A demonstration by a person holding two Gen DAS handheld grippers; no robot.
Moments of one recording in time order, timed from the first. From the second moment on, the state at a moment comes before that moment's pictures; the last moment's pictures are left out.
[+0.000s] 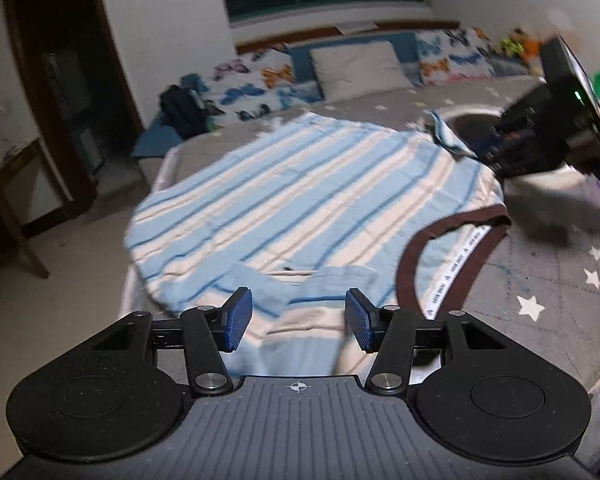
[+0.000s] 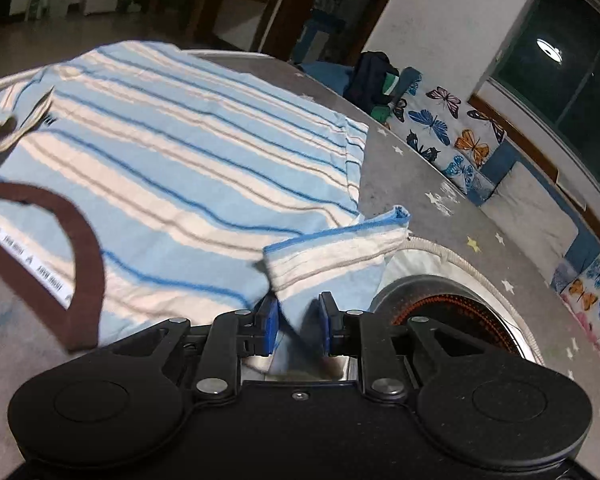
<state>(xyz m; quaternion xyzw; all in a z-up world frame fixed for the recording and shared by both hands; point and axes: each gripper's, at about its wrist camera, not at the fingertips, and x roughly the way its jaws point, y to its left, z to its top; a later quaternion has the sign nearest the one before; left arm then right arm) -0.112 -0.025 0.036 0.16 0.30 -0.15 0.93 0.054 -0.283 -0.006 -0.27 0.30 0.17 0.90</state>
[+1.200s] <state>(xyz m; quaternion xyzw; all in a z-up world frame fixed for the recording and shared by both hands) -0.151 0.084 0.034 -0.10 0.27 -0.05 0.96 -0.054 -0.372 0.001 -0.29 0.24 -0.03 0.92</state>
